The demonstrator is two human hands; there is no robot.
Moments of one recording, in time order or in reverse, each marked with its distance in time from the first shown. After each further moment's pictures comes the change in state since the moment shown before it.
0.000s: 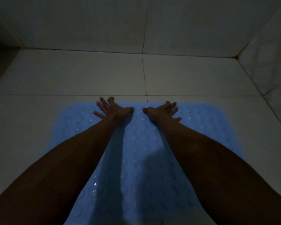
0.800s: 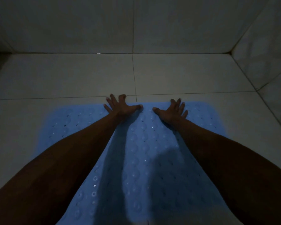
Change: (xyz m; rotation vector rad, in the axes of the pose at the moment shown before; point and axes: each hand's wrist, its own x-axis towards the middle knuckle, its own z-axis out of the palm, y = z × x) left_hand -0.004 0.049 0.034 0.009 -0.033 0.241; right_hand 0.049 0.075 -0.048 -0.127 0.086 -0.212
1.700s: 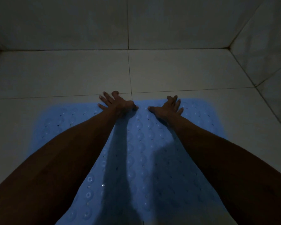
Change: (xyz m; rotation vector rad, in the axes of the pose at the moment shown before) left_hand -0.001 0.024 0.009 0.042 0.125 -0.169; right_hand 0.007 -0.007 -0.001 0.144 -0.017 0.026
